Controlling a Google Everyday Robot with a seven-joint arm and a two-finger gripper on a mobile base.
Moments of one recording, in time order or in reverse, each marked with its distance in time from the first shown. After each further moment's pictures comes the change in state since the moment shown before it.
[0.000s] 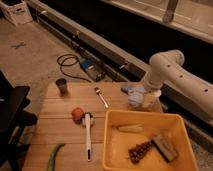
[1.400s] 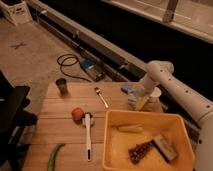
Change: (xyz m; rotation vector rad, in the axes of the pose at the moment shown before) arm -0.009 -0.015 0.100 -0.119 -0.153 -0.016
